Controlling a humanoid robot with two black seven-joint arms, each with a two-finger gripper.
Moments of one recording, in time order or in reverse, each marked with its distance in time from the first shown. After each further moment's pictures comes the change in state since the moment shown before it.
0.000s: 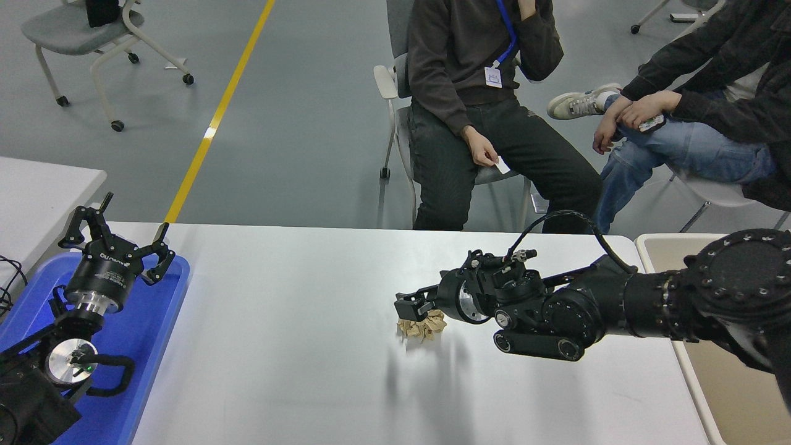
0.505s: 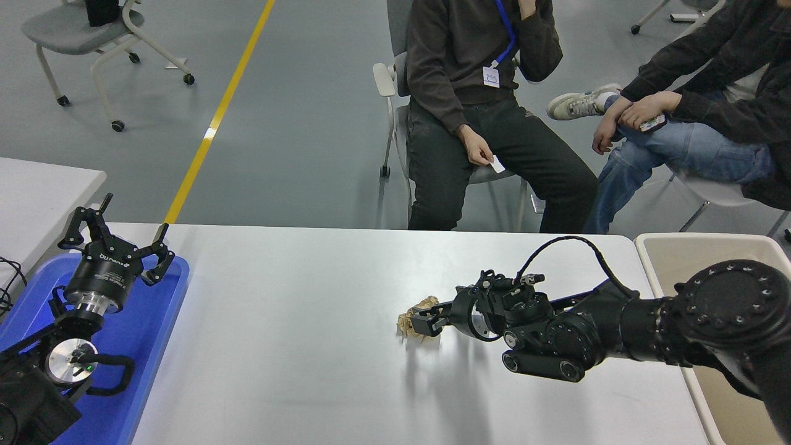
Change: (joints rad) left arm 0.000 0.000 0.000 0.000 0.000 0.000 0.000; right arm -0.091 0.008 -0.012 -0.081 -0.009 -0.027 0.003
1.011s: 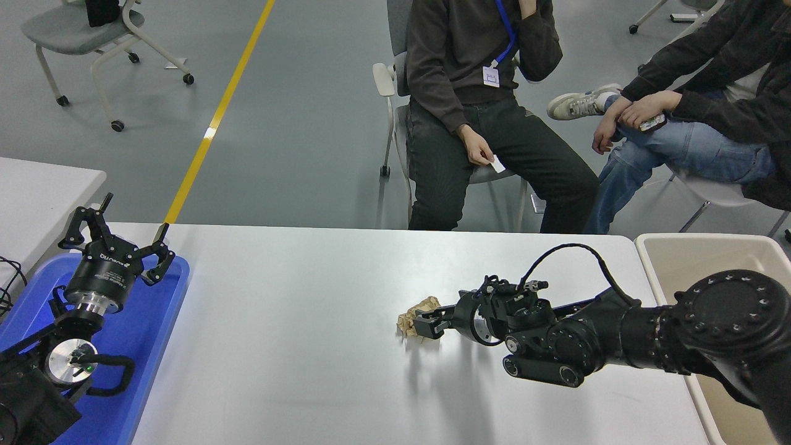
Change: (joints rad) left arm 0.000 0.000 0.000 0.000 0.000 0.000 0.000; right arm 0.000 0.001 0.043 0.022 0.008 -0.007 0.011
